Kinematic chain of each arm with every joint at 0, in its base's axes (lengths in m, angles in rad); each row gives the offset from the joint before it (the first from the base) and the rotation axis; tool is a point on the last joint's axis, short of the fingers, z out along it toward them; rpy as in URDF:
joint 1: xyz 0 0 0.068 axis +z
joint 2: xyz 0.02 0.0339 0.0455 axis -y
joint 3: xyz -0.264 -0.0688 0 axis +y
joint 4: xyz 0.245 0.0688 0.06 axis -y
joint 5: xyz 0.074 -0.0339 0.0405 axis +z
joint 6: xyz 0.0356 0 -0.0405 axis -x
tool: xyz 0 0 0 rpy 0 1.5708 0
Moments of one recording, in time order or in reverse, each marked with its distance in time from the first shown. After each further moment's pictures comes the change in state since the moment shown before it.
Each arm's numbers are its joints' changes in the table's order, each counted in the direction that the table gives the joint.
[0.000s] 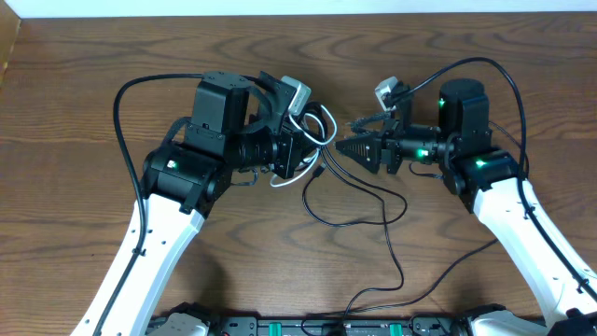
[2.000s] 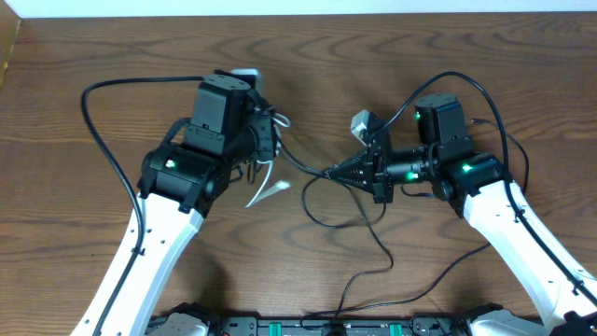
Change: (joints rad) left arm 0.015 0.000 0.000 -0.077 0.621 0.221; right arm 0.078 0.000 0.000 -0.263 0.100 0.302
